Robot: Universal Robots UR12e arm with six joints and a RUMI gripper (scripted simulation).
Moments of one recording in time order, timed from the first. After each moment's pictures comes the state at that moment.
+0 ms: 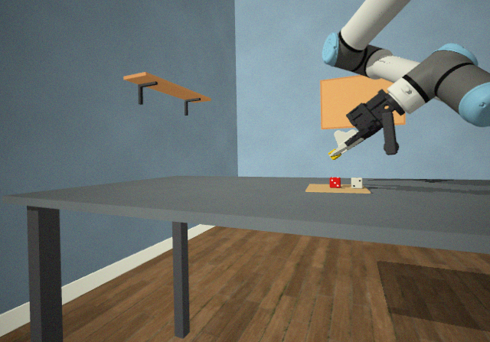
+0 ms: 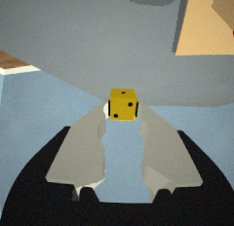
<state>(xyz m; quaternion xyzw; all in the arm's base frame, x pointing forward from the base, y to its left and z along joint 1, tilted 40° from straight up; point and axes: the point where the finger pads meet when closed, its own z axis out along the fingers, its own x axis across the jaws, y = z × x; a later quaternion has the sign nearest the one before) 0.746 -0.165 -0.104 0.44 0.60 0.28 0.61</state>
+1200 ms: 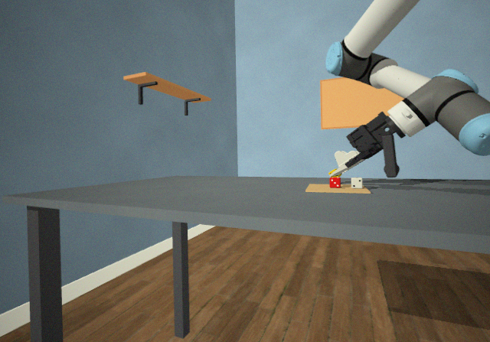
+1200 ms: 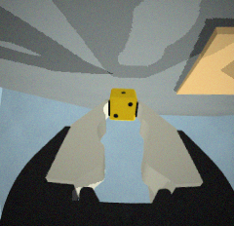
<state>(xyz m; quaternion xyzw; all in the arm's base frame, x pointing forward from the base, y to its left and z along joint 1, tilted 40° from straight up) 0.772 -0.195 -0.150 0.44 0.60 0.28 0.61</state>
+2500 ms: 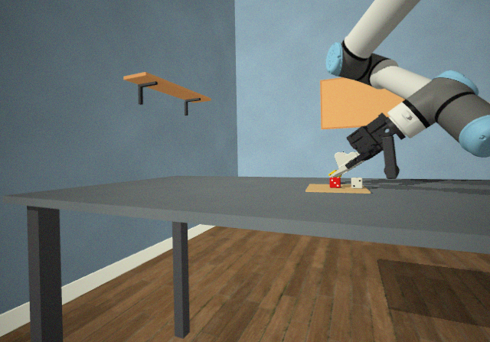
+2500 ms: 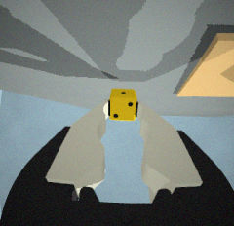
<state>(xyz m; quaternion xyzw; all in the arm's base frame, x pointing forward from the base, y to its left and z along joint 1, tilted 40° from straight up) 0.773 -0.197 -0.153 0.44 0.60 0.28 0.61</state>
